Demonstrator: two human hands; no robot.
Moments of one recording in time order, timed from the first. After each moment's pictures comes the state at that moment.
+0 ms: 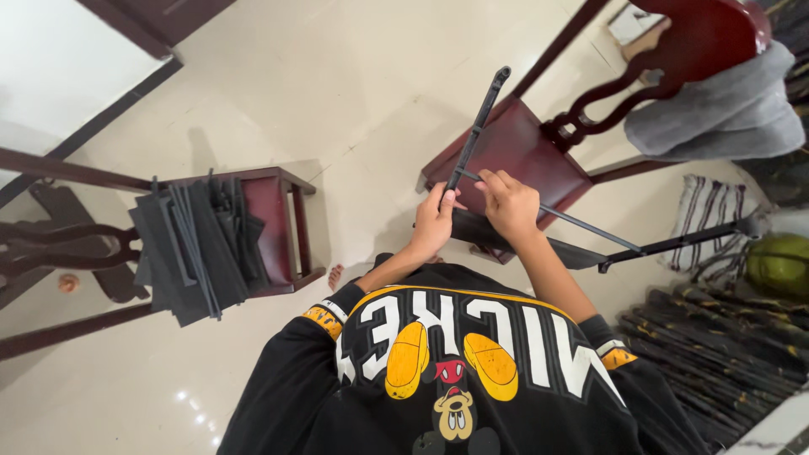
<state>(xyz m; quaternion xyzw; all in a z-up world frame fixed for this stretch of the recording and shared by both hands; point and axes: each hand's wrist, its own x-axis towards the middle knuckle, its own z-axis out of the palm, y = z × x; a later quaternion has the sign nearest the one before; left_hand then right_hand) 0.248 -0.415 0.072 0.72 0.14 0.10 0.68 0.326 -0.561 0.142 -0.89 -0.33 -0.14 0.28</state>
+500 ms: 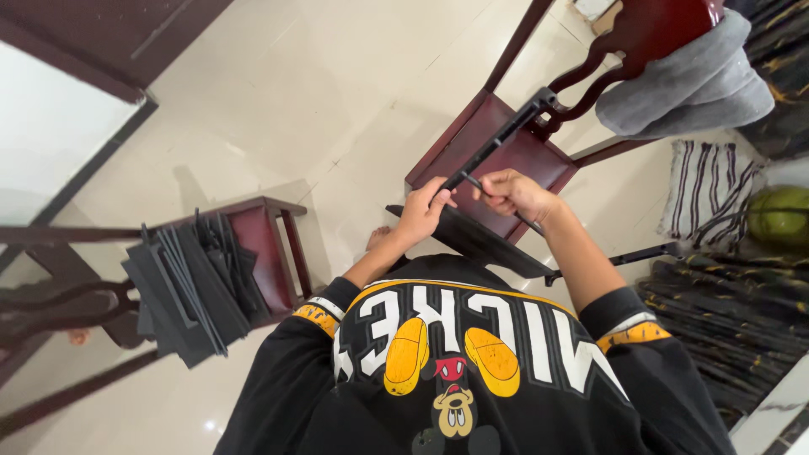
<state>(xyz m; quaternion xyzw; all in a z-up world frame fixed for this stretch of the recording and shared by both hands) 0.293 -0.393 0.077 0.75 -0.07 0.06 0.66 0.405 -0.630 0.095 -0.54 -0.05 0.53 0.65</state>
